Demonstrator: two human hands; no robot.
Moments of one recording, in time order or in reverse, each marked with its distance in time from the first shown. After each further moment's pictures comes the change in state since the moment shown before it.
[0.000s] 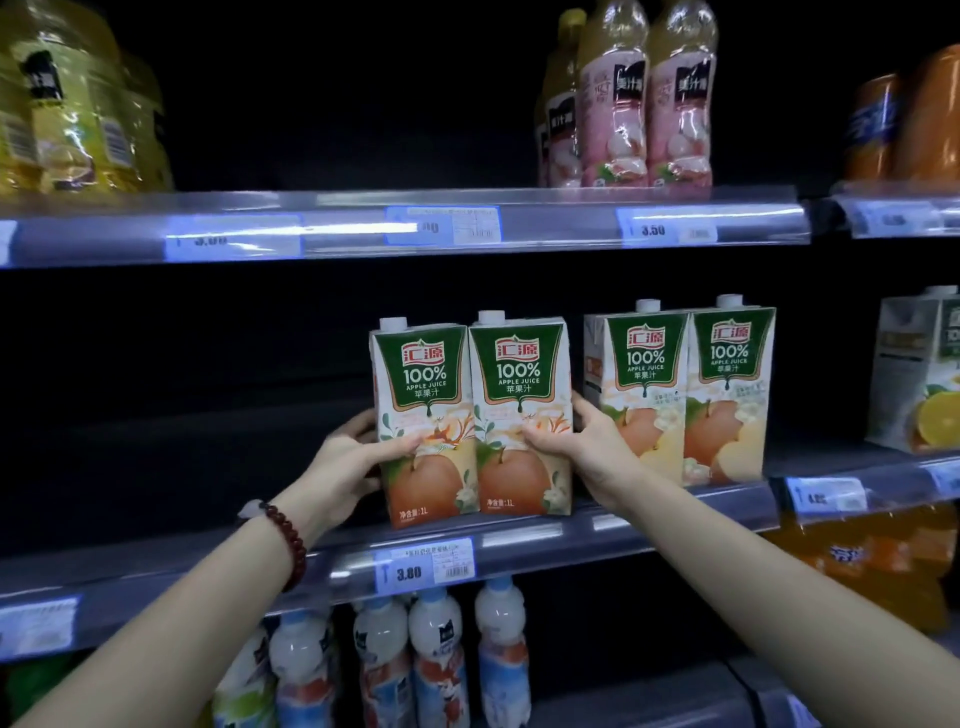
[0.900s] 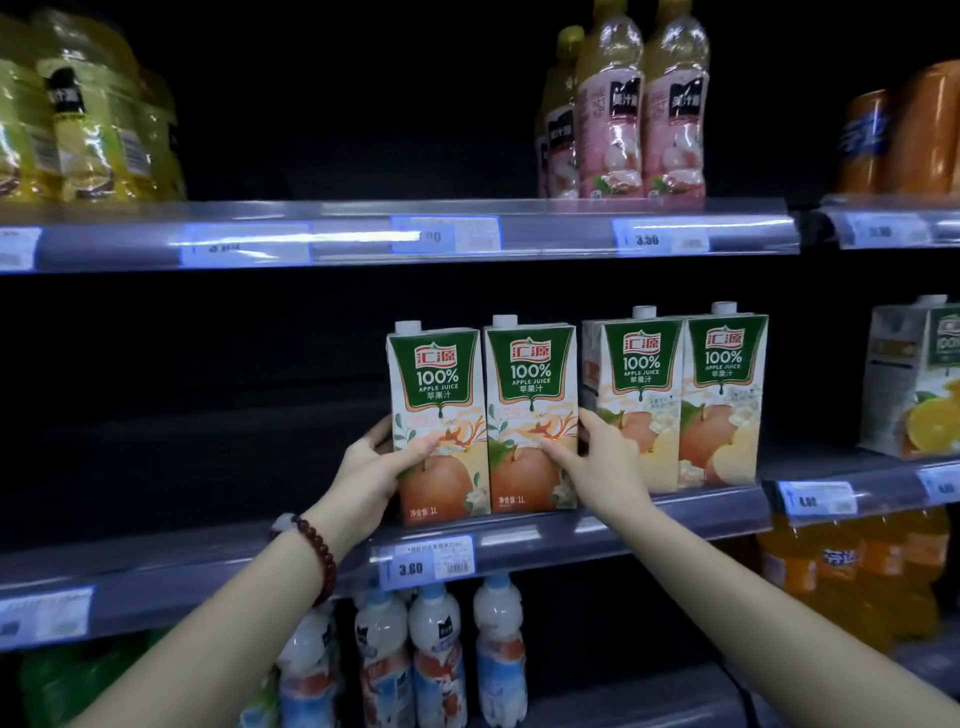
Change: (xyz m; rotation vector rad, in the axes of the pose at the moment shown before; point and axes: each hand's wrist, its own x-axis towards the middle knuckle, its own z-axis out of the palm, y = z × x) left_hand -0.009 -0.015 0.019 -0.181 0.002 0.069; right_hand -0.028 -0.002 0.004 -0.832 0.356 -0.134
